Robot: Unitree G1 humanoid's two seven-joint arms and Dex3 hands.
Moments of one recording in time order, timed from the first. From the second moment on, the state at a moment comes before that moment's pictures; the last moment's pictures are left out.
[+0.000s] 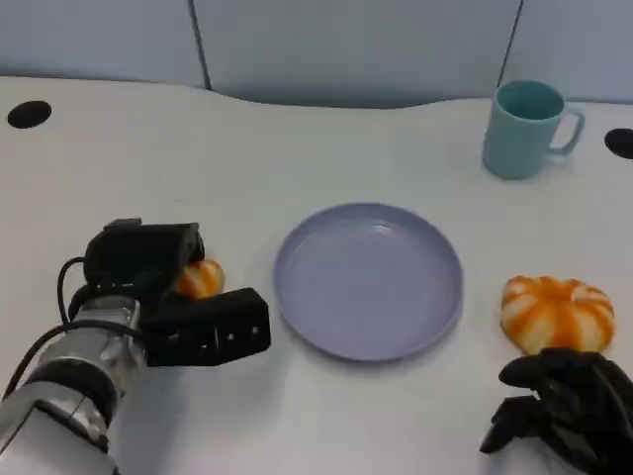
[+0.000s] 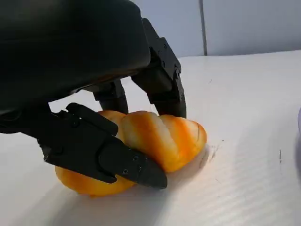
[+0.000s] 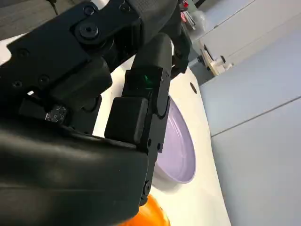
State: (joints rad) left arm -0.82 0.17 -0.51 1.35 0.72 -0.15 0.48; right arm 0.00 -0.03 -0.18 0.34 0.45 0.06 0.68
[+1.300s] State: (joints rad) left arm -0.97 0.12 -0.56 1.29 0.77 -0.51 0.66; right arm -0.02 -0.02 -0.17 0.38 0.45 0.04 0.68
